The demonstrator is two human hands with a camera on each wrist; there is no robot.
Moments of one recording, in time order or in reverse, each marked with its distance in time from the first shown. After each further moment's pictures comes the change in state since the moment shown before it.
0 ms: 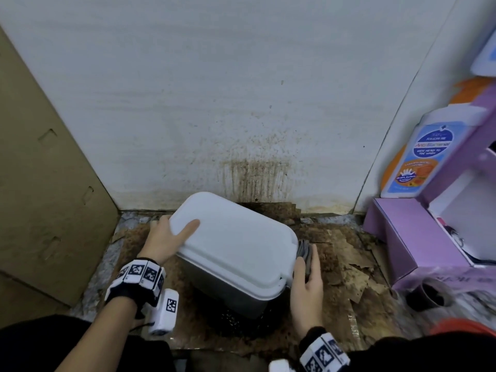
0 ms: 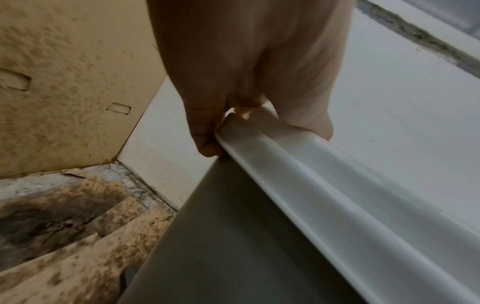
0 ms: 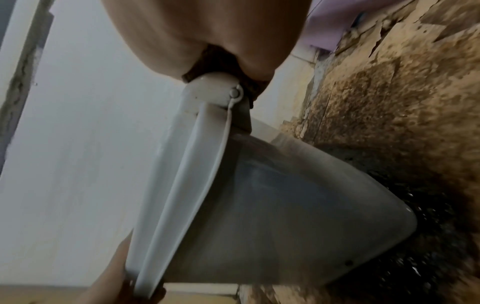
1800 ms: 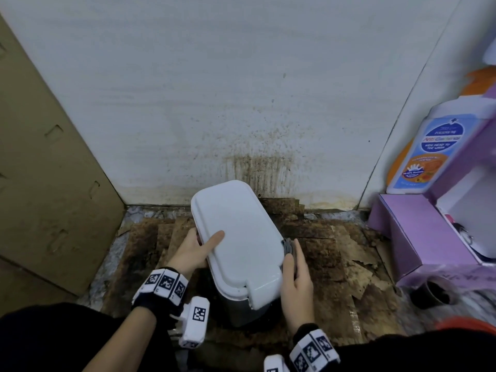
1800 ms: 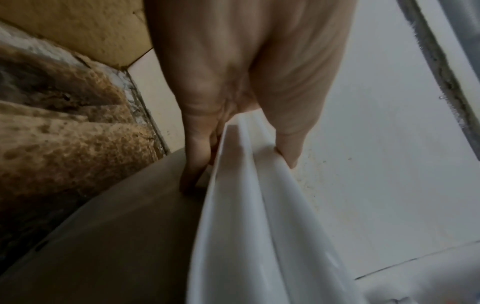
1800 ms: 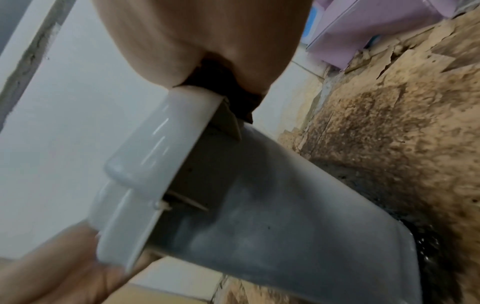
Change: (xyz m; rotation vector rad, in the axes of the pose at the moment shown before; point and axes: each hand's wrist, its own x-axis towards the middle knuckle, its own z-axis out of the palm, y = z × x) left_hand -0.057 0.036 0.054 -0.469 -0.187 -0.078; right_hand -0.001 0.014 0.001 -0.121 -0.124 -0.021
